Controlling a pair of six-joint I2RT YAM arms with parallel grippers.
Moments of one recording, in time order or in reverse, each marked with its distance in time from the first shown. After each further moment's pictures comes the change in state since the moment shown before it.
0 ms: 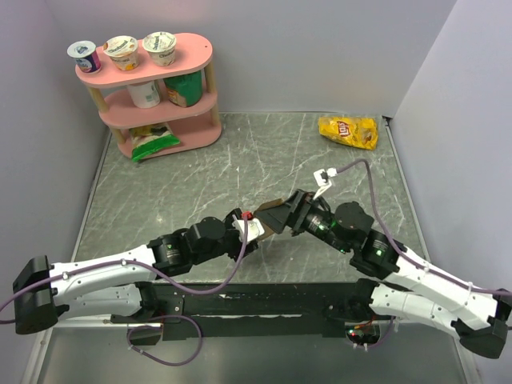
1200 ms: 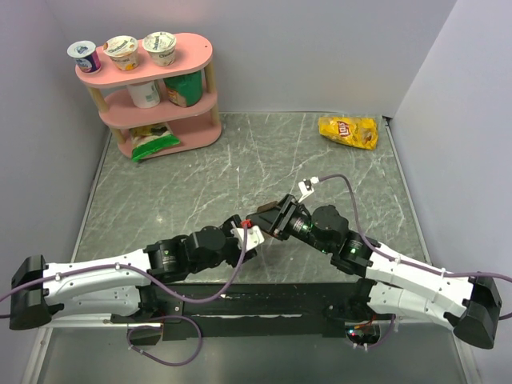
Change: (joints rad) left arm -0.099 -0.035 0.001 -0.066 -0.129 -0.004; right arm 0.000 0.135 -0.140 0.221 -0.026 0.315
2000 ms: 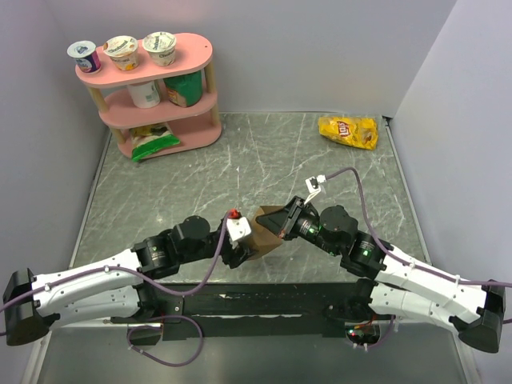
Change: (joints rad) left arm 0.129 -0.089 -0.018 0.039 0.332 -0.109; right arm 0.023 -0.089 0.058 -0.166 0.047 -0.227
